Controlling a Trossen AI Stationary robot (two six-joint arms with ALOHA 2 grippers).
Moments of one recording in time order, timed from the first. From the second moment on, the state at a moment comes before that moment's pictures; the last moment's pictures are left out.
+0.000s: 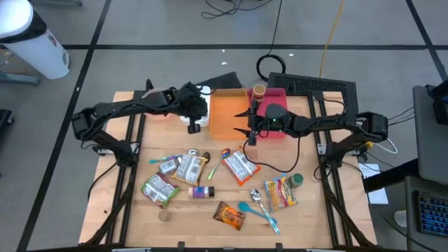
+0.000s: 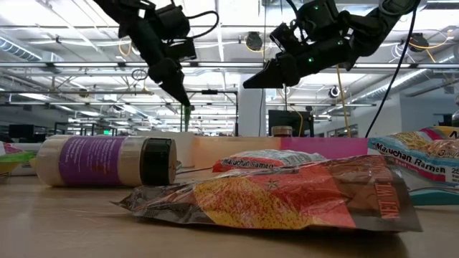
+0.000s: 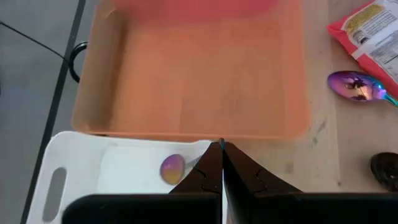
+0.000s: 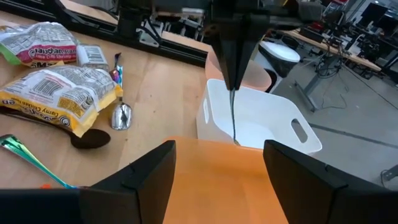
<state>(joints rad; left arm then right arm) 0.47 1.48 1.10 -0.51 0.05 0.45 -0.30 1.46 0.73 0.50 -0.11 -0.38</state>
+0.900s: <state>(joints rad) 0.50 1.52 1.10 -0.45 0.08 0.46 -0.30 1.46 0.73 0.49 -0.11 -0.37</state>
